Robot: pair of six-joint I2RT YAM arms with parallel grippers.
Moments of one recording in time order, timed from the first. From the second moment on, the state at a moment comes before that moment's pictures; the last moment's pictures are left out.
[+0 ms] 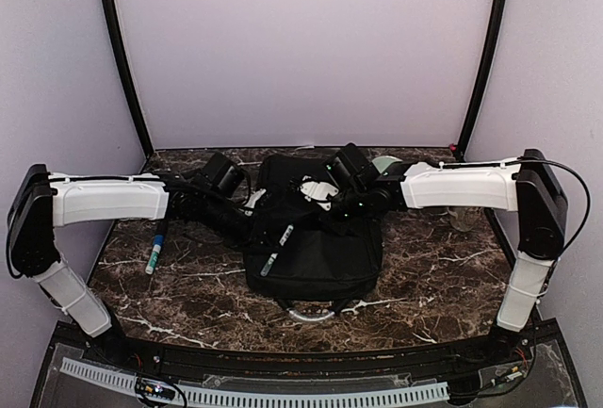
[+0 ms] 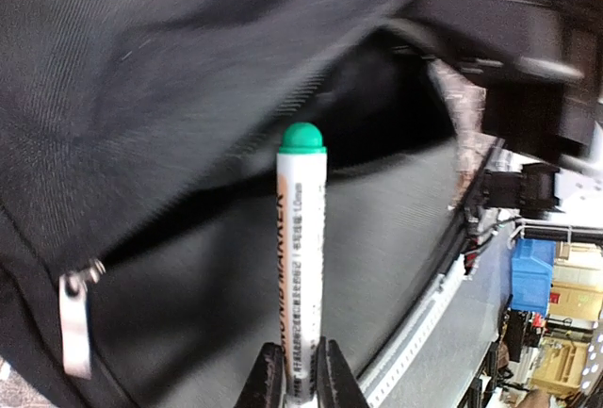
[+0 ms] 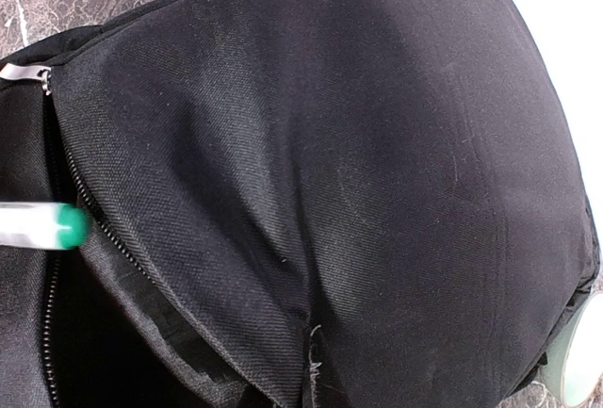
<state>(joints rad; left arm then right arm) -0.76 1.55 1.06 -0.42 0.50 -0.57 0.89 1.82 1.34 -0.38 0.04 -0.33</state>
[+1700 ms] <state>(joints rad) -0.82 1.52 1.01 -0.55 0.32 -0.67 0.89 1.82 1.34 -0.38 -0.02 -0.35</state>
